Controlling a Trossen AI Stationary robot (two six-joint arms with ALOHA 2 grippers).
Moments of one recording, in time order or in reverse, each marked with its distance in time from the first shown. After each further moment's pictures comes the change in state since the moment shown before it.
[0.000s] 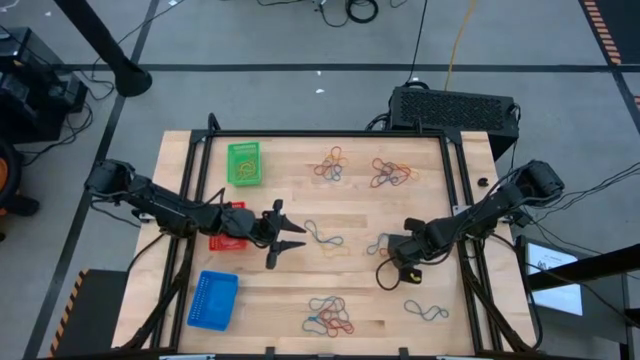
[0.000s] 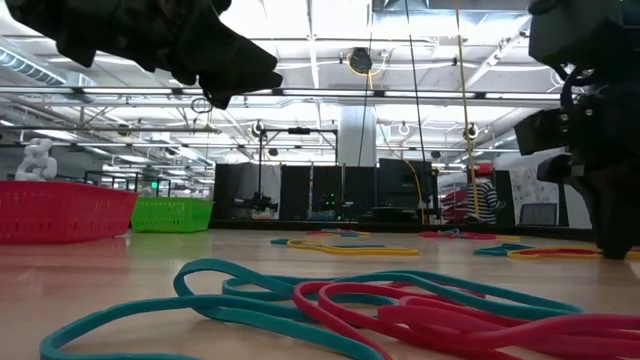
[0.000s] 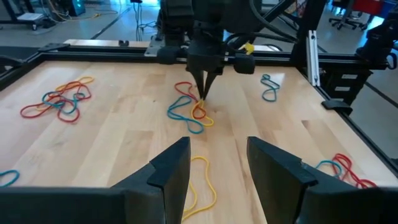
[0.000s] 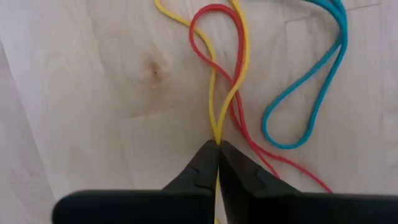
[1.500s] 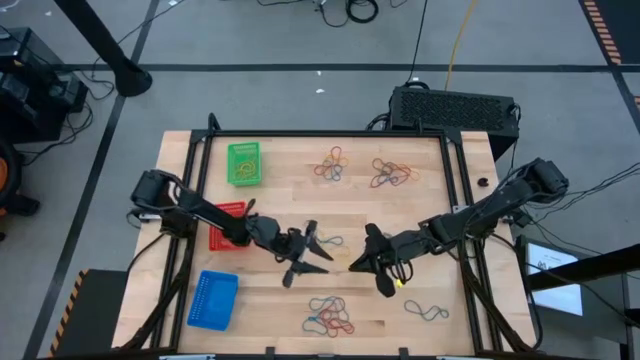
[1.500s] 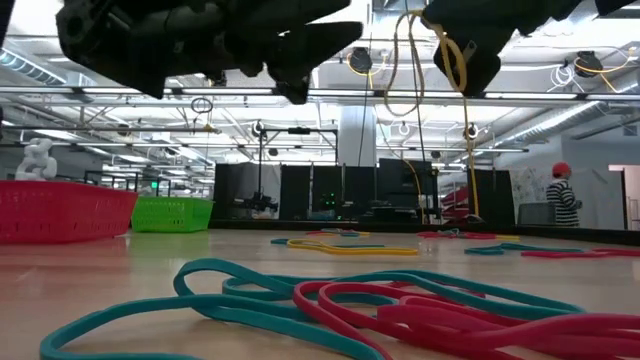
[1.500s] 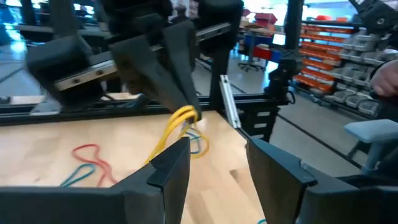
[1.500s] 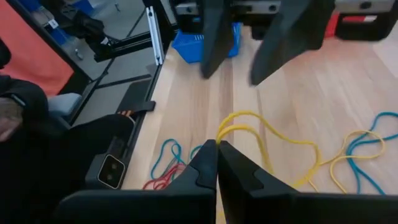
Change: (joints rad) left arm -0.004 0.438 0.190 0.480 0.328 0.016; right arm 0.002 -0.055 0.109 0.795 0.026 -0.137
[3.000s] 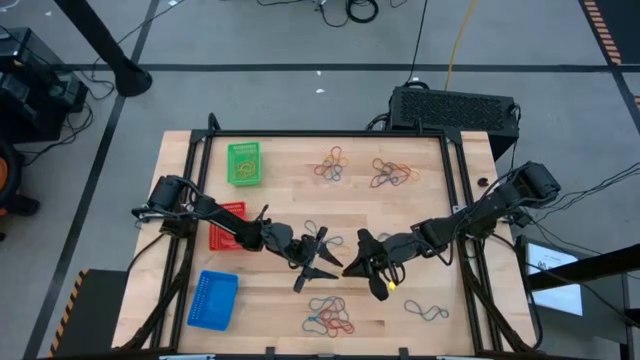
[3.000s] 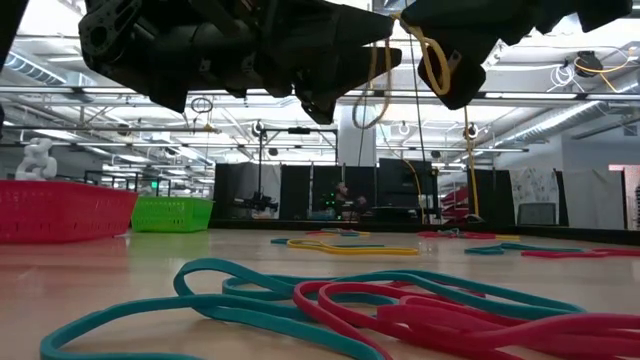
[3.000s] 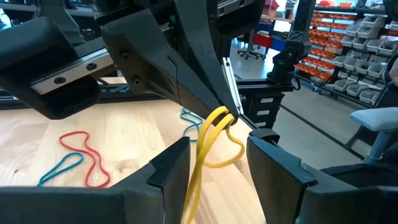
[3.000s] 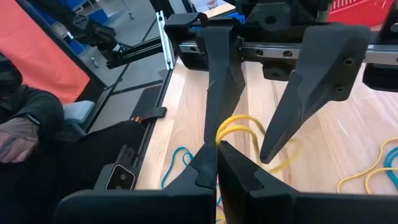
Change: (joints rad) left arm -0.004 0.124 0.101 -0.031 0.006 0.002; right arm -0.010 0.096 0.000 0.138 -0.053 0.030
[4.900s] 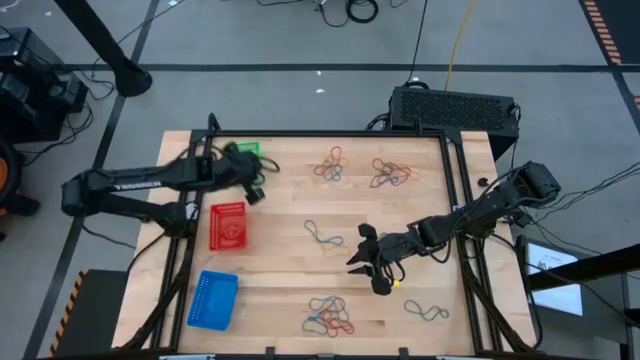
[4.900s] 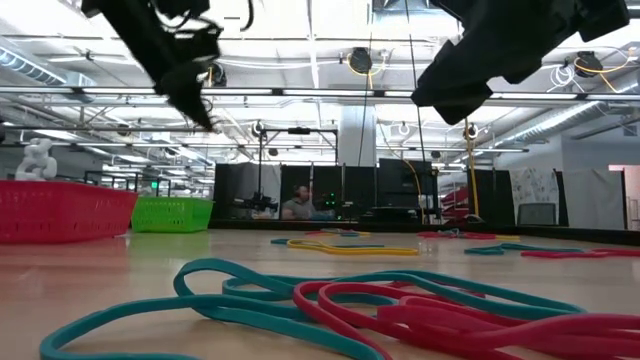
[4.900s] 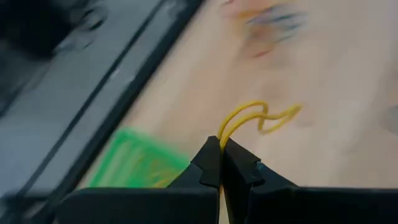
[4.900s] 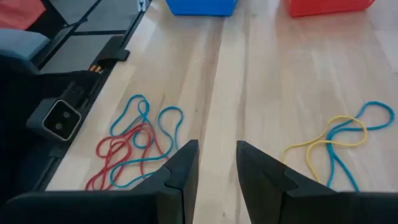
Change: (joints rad) left arm 0.513 -0.845 -0.001 -1.633 -0.598 0.033; right arm -0.033 -0.001 0.000 -0.185 0.008 -0.239
